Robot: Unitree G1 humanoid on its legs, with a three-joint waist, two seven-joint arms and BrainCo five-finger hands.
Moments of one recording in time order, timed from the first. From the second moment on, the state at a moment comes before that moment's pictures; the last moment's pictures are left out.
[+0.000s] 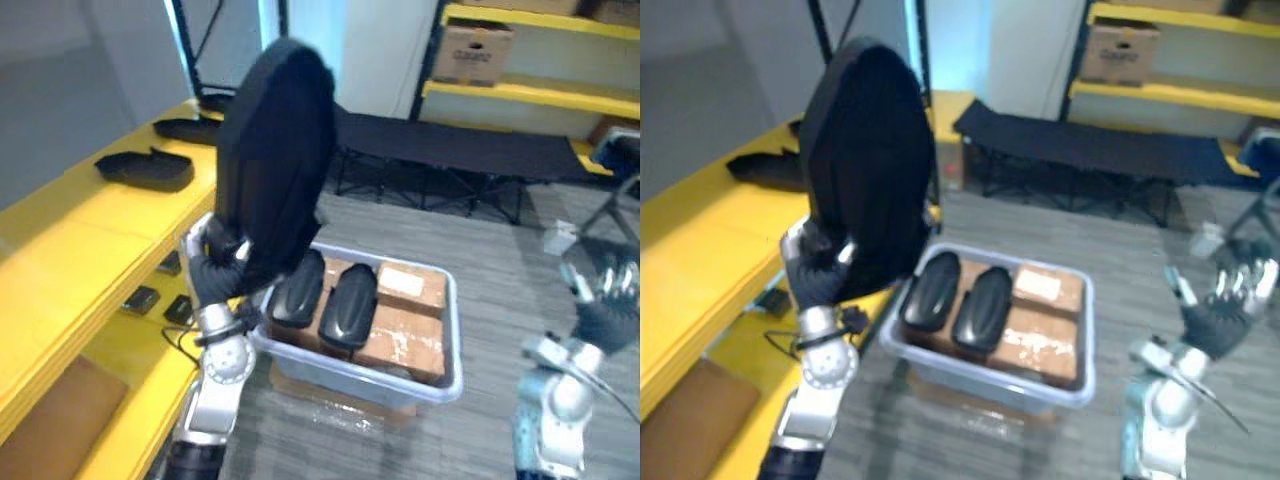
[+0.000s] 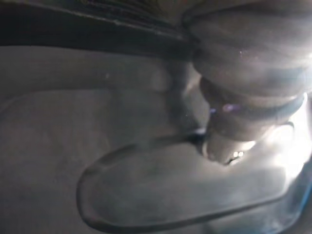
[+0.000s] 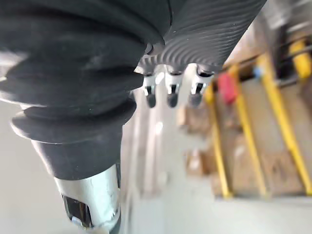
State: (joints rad) left arm 0.02 0.11 -0.09 -0.18 0.35 -0.19 0.61; right arm 0.20 -0.08 -0.37 -0.05 0.43 -0.53 -0.29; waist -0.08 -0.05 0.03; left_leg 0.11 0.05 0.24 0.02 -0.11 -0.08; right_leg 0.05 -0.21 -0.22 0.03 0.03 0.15
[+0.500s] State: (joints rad) left arm 0.16 0.04 0.03 -0.12 -0.03 -0.34 0.51; right arm 0.30 0.01 -0.18 0.20 -0.02 -0.39 -0.32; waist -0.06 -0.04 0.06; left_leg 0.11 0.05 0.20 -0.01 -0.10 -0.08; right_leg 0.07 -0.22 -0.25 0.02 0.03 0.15
